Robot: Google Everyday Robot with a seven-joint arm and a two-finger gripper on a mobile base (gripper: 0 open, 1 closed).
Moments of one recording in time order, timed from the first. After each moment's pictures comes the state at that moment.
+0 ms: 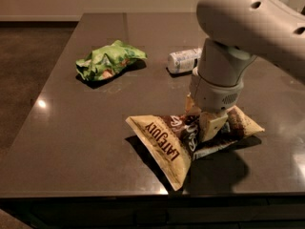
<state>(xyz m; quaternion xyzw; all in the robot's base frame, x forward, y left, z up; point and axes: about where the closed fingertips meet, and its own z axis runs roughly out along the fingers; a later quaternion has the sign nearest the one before) 0.439 -0.116 0.850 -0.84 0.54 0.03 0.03</state>
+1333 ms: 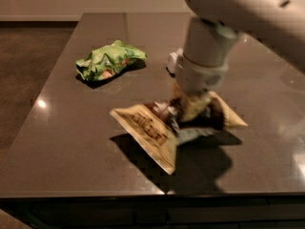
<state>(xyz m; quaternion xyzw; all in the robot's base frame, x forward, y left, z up) 0.457 -0.075 0.882 -0.83 0.55 0.04 0.06</state>
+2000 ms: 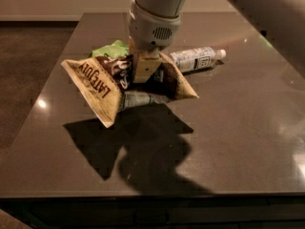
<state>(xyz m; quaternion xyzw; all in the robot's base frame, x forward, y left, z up) 0.504 0.025 0.952 -0.81 0.57 0.06 0.13</state>
